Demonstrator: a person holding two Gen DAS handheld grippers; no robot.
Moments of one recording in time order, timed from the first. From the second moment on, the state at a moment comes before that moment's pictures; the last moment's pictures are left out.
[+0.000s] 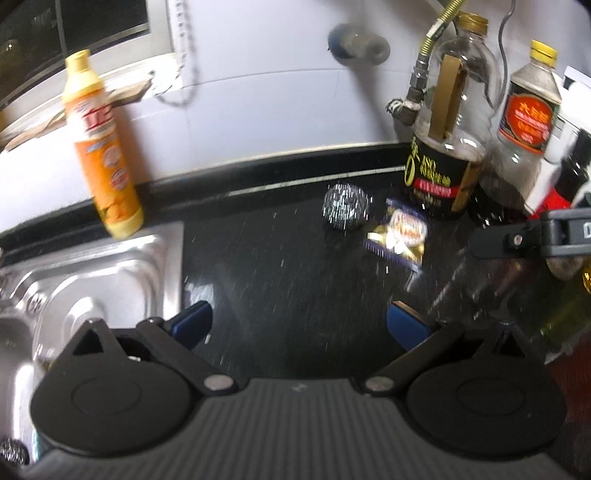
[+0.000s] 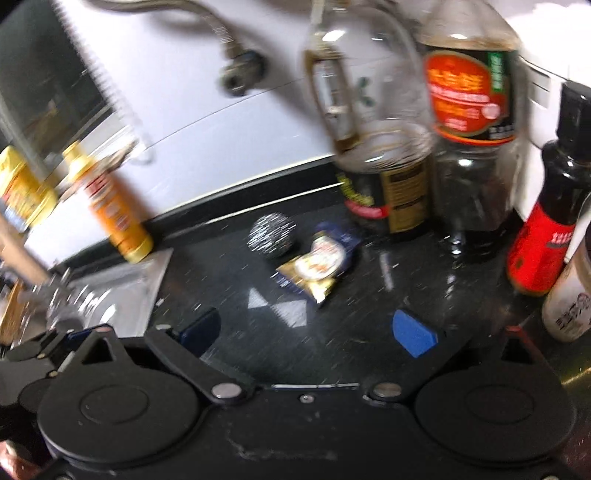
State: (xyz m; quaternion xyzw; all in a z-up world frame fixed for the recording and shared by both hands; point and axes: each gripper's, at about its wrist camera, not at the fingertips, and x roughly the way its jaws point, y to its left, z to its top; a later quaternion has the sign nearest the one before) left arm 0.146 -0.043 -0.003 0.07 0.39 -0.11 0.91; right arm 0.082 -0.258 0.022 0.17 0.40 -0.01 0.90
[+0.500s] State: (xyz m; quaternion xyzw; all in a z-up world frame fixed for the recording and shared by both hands) left arm 0.240 -0.089 -0.025 0.09 0.37 -0.13 0.91; right arm 0.172 -0.286 -0.037 0.23 0.43 -0.06 0.87
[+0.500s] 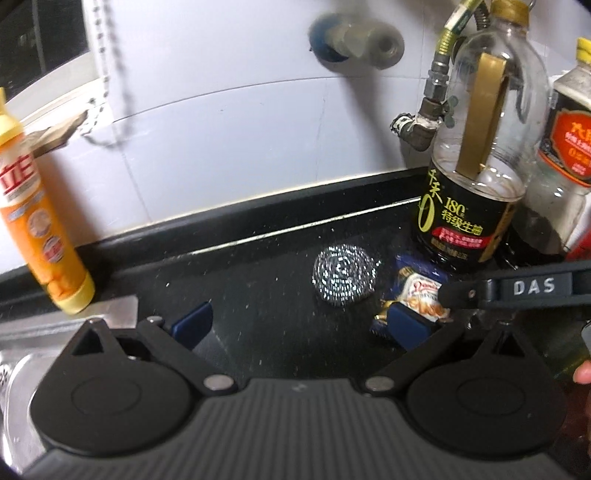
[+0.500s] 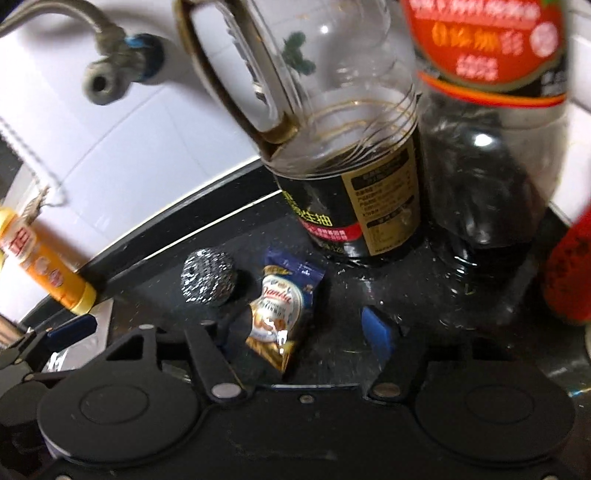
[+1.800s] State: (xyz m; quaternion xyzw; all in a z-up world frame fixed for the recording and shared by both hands) left arm 0.279 -0.101 -0.052 0.07 0.40 -0.15 0.90; right arm 0.176 -0.272 -0.069 0.19 0.44 0.00 0.88
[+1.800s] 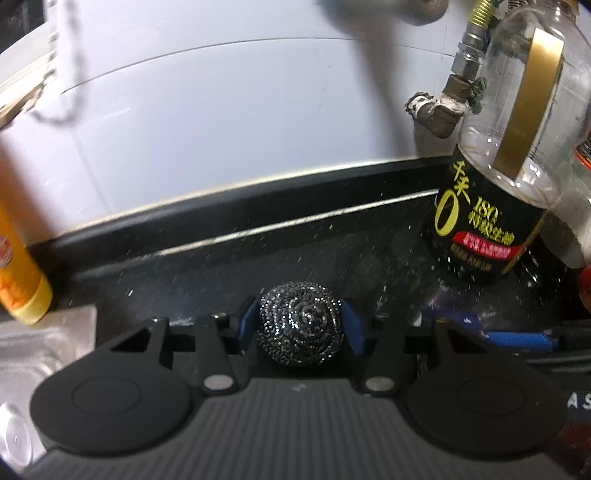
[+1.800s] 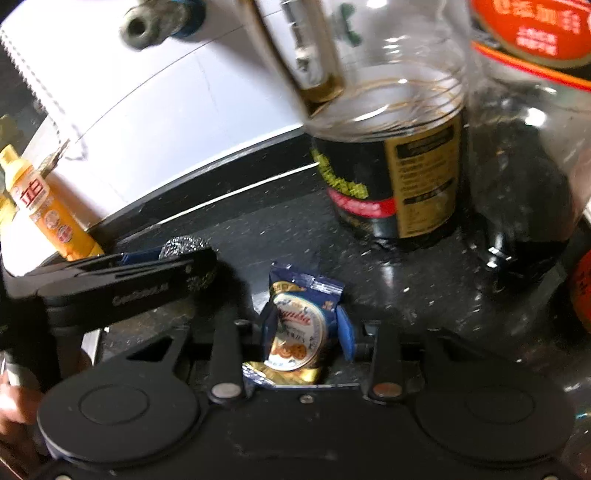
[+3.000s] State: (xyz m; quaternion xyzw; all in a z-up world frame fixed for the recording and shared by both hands) left arm 0.081 0.086 0.037 0.05 0.35 -0.09 0.93; right arm 0.079 -0.105 0.016 0.19 0.41 0.14 0.88
